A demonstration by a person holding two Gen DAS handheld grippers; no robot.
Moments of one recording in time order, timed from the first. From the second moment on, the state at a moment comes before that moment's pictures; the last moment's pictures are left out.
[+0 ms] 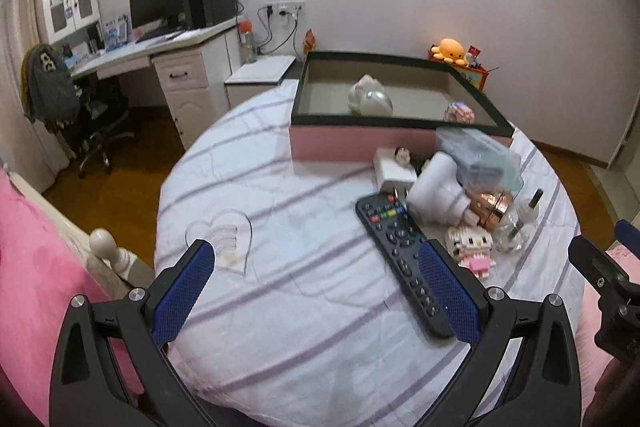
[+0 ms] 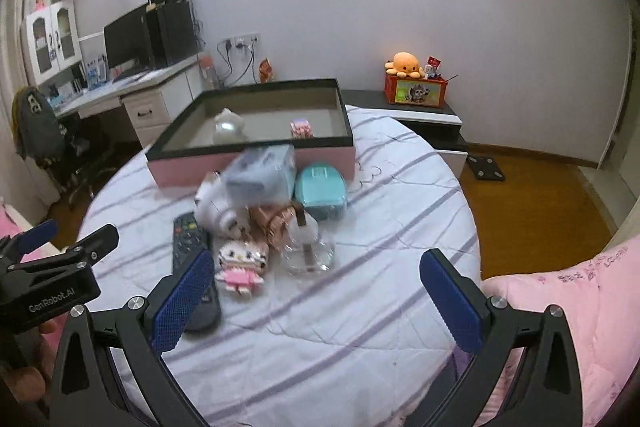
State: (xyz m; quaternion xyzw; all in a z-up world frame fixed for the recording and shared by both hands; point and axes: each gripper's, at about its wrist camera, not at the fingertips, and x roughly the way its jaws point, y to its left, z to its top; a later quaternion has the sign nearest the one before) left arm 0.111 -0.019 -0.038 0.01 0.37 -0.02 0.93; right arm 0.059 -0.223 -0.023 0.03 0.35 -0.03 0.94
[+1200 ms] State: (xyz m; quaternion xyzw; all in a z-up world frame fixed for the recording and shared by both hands) left arm 0.159 -0.062 -0.109 0.01 0.45 -0.05 0.89; right arm 0.132 -0.235 -0.089 0.03 0.43 0.04 0.90
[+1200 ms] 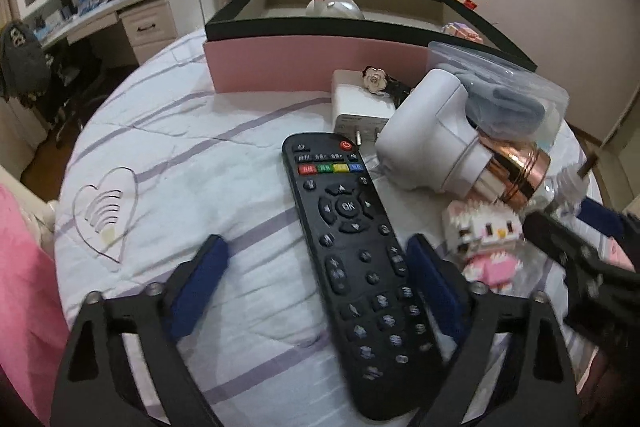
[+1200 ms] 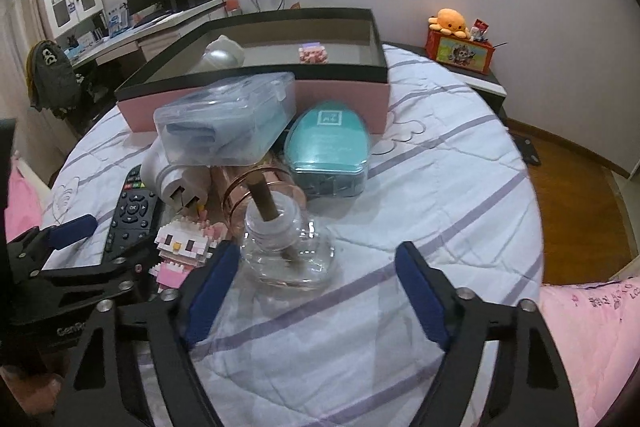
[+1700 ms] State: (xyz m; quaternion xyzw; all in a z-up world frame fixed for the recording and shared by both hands) left arm 0.168 -0.048 -0.105 0.01 0.44 -0.08 0.89; right arm 0.133 -0.233 -0.095 0.05 0.43 0.06 0.90
